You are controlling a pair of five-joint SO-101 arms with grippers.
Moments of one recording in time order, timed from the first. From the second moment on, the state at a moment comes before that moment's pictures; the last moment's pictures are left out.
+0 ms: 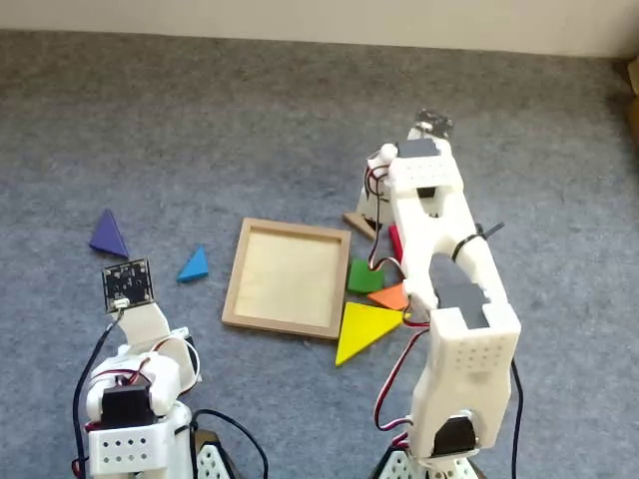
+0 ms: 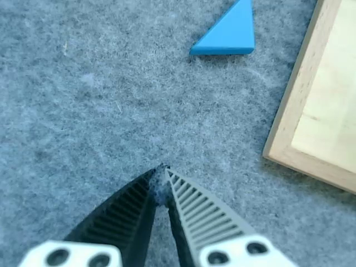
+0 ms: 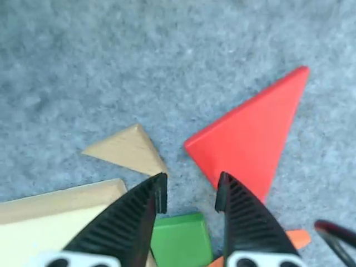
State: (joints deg) left arm -12.3 -102.2 96.0 75.8 14.1; right arm -14.1 24.7 -9.7 74.2 -26.9
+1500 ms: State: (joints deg) left arm -12.3 -102.2 96.0 75.8 14.1; right arm -11.1 31.1 -9.6 68.6 -25.4
